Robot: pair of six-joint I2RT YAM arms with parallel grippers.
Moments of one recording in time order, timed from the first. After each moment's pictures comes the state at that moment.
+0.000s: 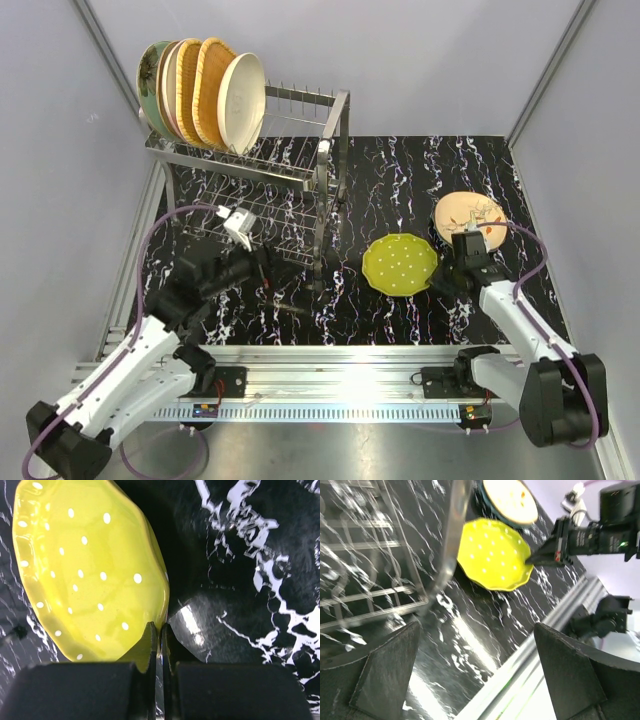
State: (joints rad) left arm -0.54 0.69 0.61 -0.18 0.35 -0.46; right arm 0.14 1.06 0.57 -0.49 0.00 0.72
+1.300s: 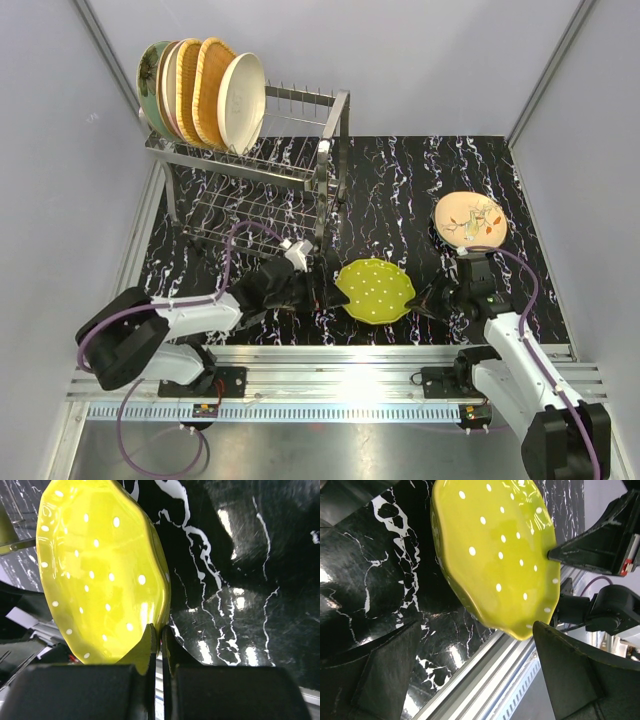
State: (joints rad) left arm -0.85 1.32 0.44 0.36 0.25 -0.92; right arm 0.14 0.79 0.40 -0.55 -0.41 0.74
